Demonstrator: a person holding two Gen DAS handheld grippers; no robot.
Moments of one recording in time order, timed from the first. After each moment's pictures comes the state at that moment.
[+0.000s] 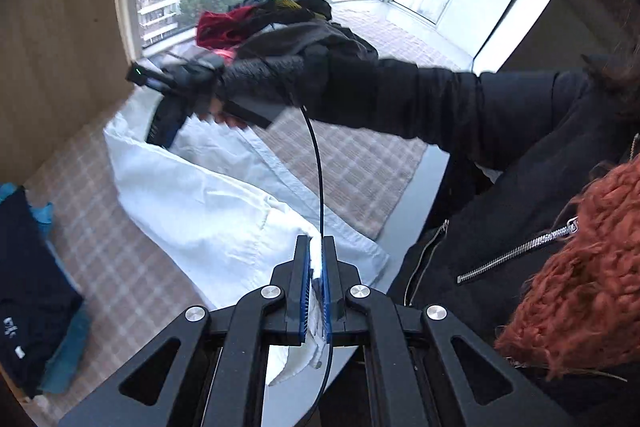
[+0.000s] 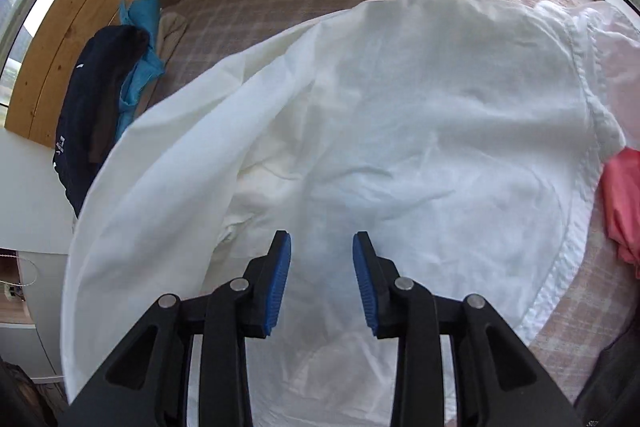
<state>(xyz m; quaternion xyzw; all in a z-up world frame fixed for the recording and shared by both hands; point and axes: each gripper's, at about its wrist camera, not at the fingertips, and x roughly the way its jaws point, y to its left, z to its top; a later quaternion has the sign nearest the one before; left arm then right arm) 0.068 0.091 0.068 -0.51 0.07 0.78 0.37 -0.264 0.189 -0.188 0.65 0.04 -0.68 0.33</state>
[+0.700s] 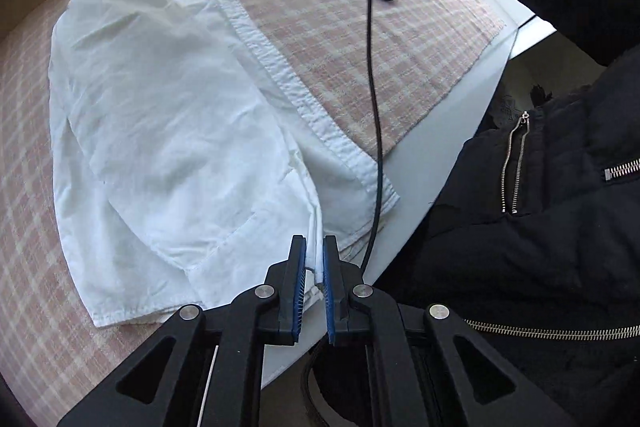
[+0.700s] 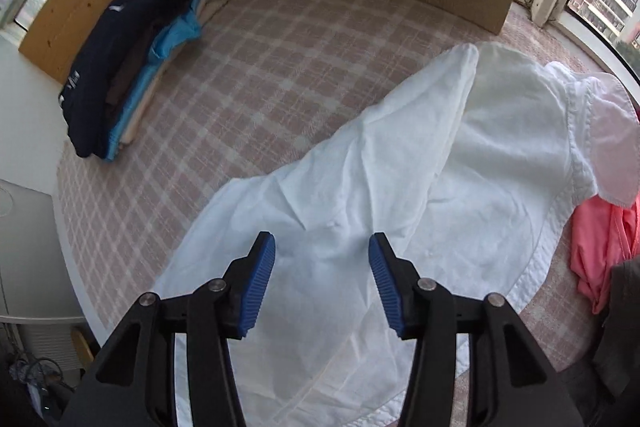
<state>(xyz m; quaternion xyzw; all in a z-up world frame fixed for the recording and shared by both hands) 0.107 0.141 -0.074 -0.61 0.01 0.73 0.29 -0.232 0.178 -0.177 0.60 0.17 -0.68 0.37</state>
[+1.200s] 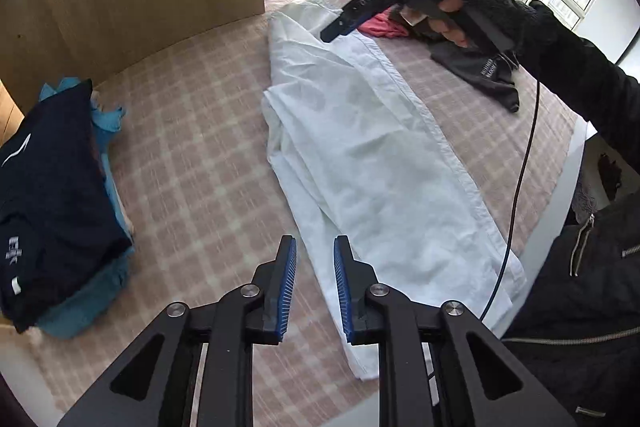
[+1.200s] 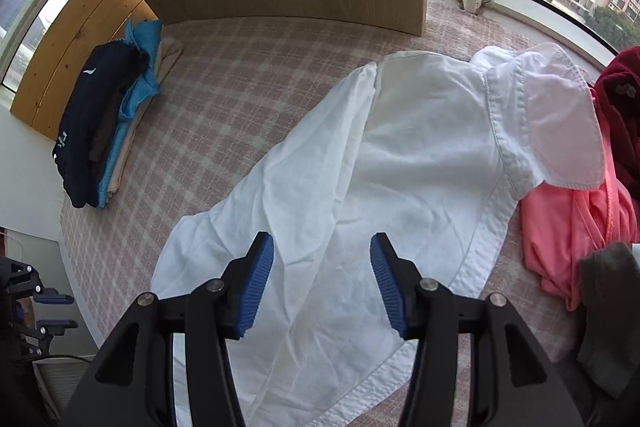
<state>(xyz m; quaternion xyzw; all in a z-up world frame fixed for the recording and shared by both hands) -0.014 -0.012 -0.018 -0.54 0.04 0.82 0.17 -0.289 0.237 -0.166 0.60 0.08 -0.71 0.35</state>
